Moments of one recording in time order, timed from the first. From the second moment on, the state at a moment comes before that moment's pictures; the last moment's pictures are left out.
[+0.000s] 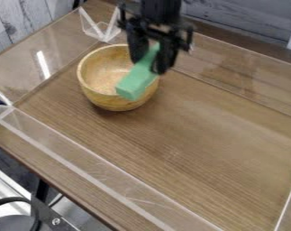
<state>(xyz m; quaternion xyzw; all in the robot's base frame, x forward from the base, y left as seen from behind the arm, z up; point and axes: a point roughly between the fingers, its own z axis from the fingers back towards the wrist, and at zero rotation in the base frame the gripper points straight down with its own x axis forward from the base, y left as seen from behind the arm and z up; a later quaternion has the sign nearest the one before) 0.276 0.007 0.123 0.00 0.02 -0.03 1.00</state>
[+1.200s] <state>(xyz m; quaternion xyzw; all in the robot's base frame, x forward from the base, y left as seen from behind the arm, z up) 0.267 -0.012 0.032 0.04 0.05 -0.06 1.00</state>
